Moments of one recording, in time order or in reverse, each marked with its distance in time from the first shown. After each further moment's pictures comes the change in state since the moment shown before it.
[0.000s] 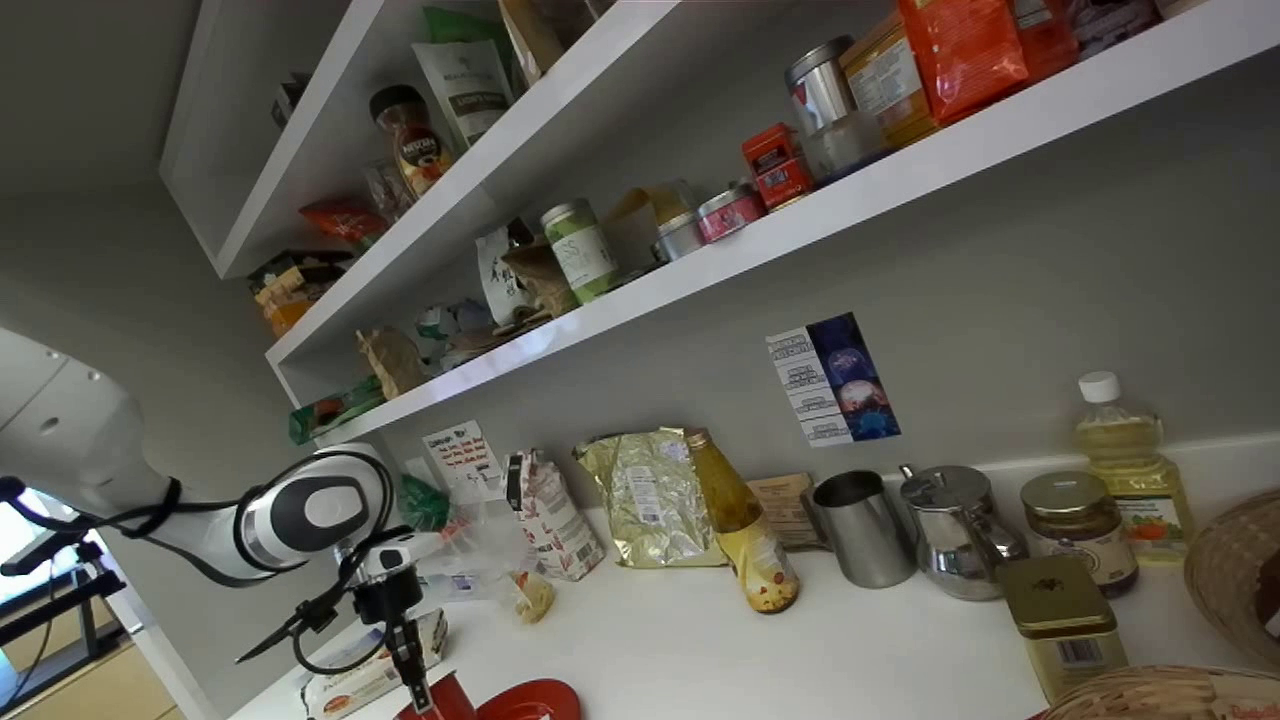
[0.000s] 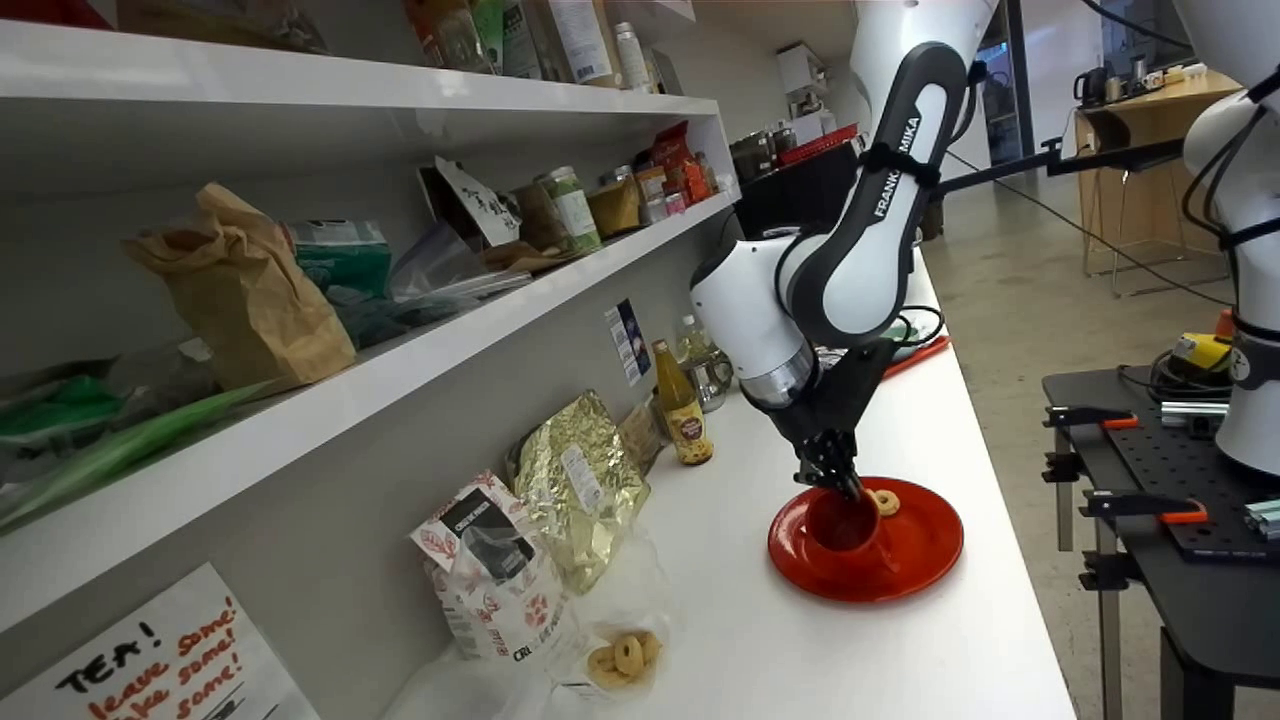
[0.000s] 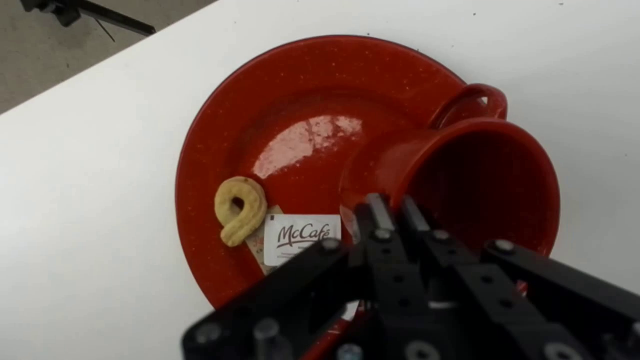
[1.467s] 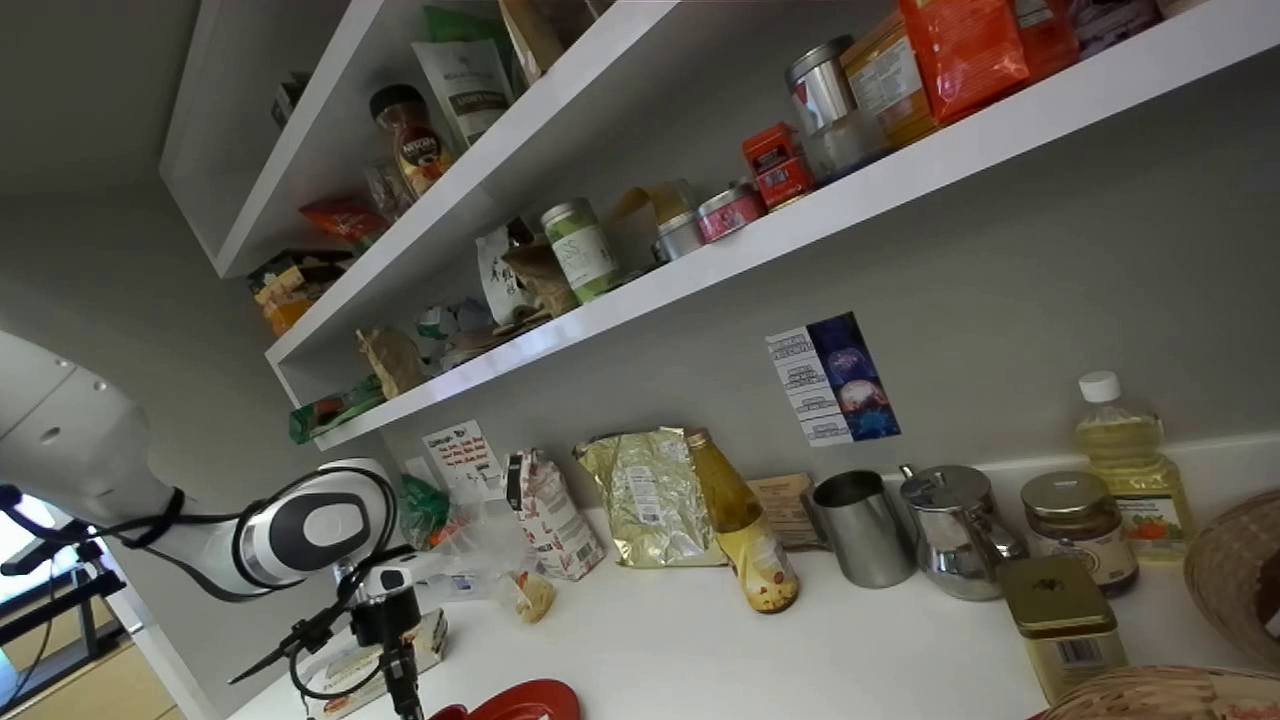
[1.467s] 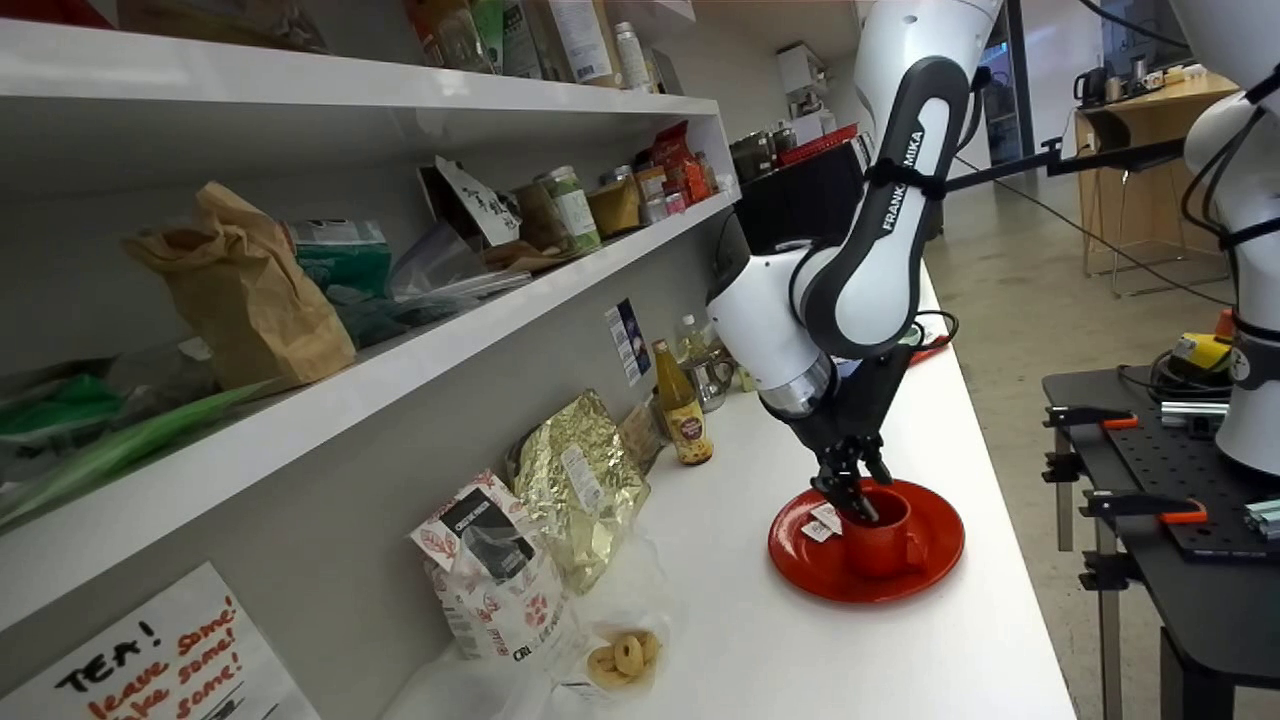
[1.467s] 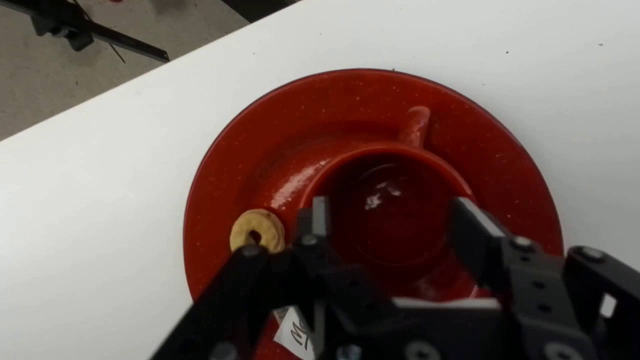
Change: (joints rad) arm -0.010 0.007 -0.001 -0.045 0.024 0.006 -0.044
